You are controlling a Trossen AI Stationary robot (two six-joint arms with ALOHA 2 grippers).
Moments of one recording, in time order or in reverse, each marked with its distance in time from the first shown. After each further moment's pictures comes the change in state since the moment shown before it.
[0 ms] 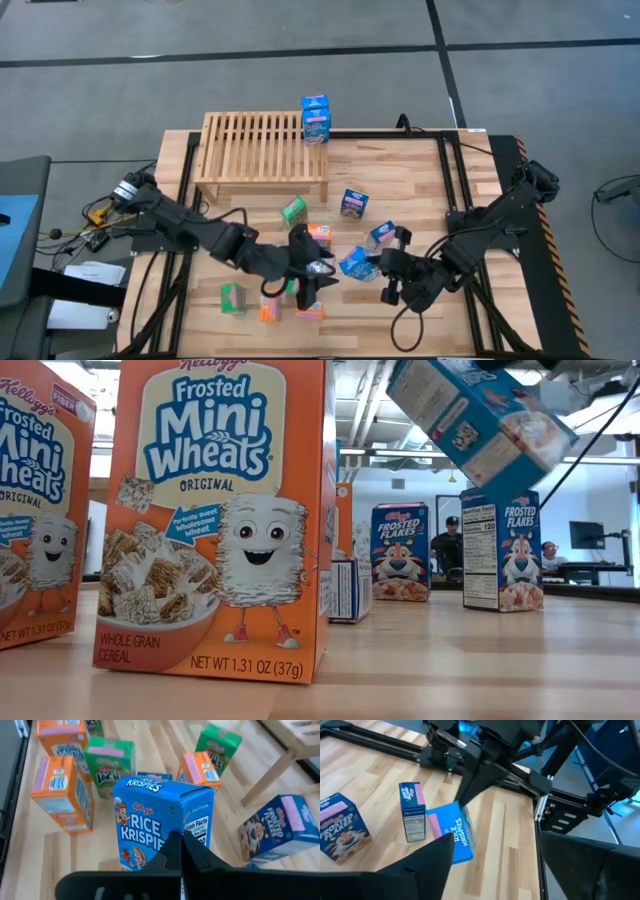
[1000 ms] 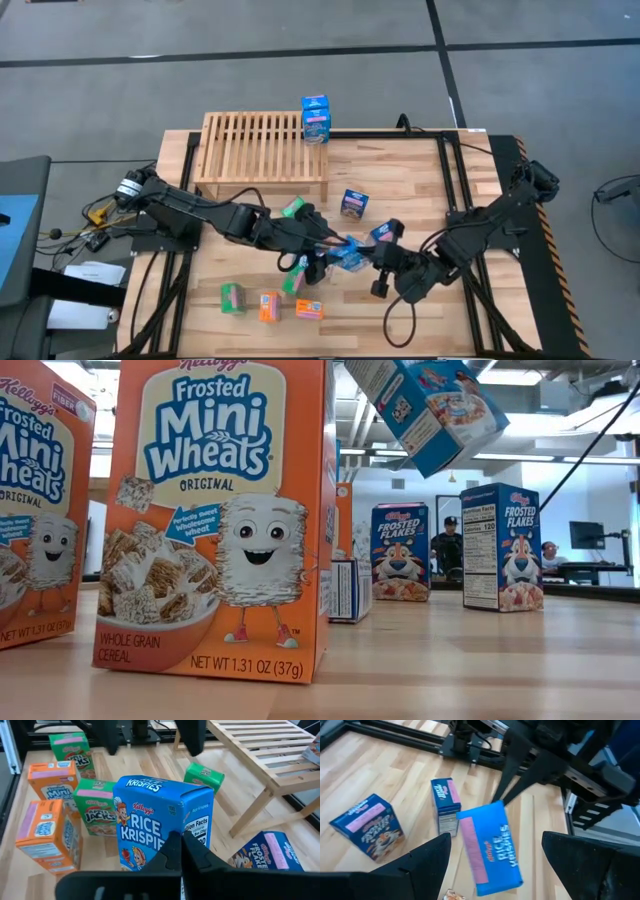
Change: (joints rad) left arm 0.153 0.008 0.000 -0.067 0.121 0.087; right arm -0.062 0.000 0.000 0.153 0.077 -0.139
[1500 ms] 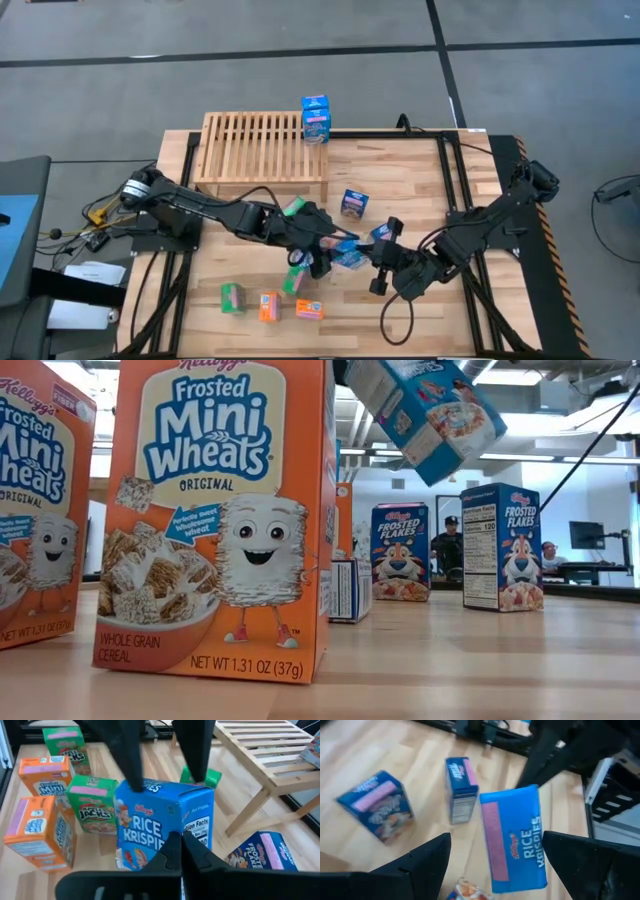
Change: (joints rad) left arm 0.036 0.046 -0.011 -0.029 0.037 -0.039; right arm -0.017 0.000 -0.002 0.002 -0.008 -0.030
